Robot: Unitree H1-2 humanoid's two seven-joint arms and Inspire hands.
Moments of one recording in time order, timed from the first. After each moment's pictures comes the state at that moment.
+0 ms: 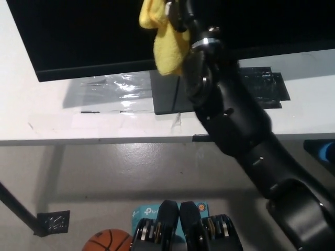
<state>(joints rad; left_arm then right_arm) 0.36 0.42 0.08 0.11 0.23 0.05 -0.05 -1.06 -0.02 0.37 0.41 -0.85 0.47 -0.19</state>
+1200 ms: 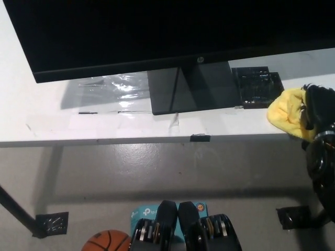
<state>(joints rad) 0.37 0.42 0.10 0.09 0.22 0.04 -0.05 -0.64 -0.37 0.33 0.51 -0.87 0.41 -0.15</state>
